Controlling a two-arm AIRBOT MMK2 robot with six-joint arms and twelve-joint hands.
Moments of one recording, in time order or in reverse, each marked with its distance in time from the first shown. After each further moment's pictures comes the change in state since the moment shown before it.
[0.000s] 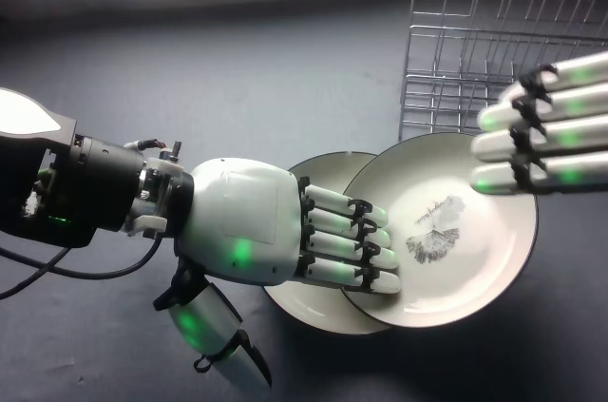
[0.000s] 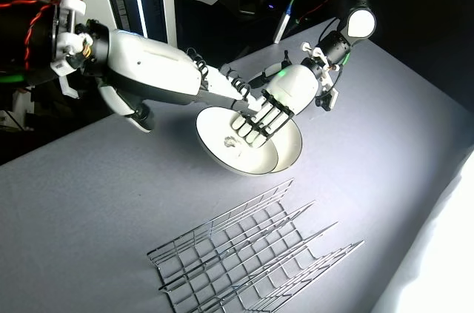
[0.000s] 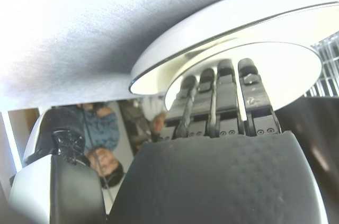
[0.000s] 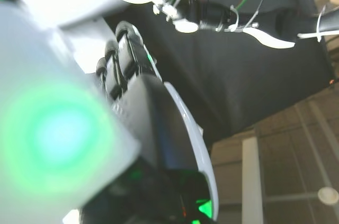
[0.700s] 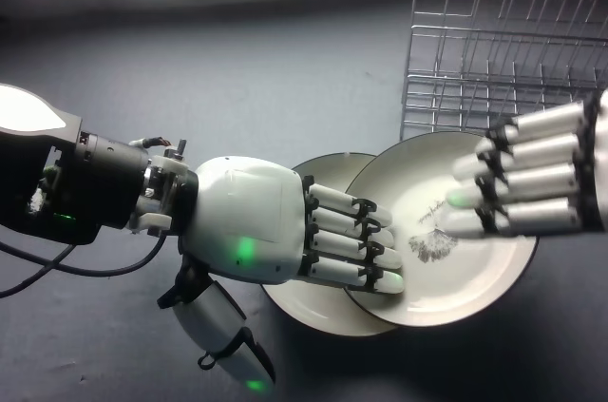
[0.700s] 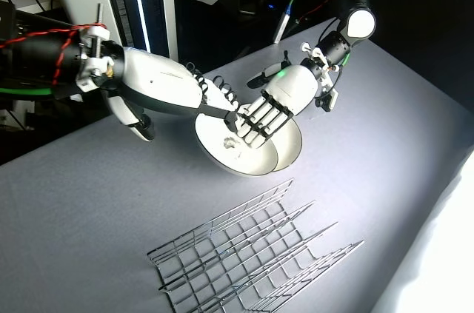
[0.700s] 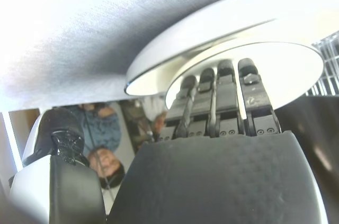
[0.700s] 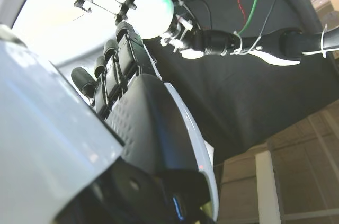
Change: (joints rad) left arm -0.007 -0.008 0.006 0.008 -0.003 -0.004; right arm -0.112 -0.064 0.003 0.008 -0.049 0.002
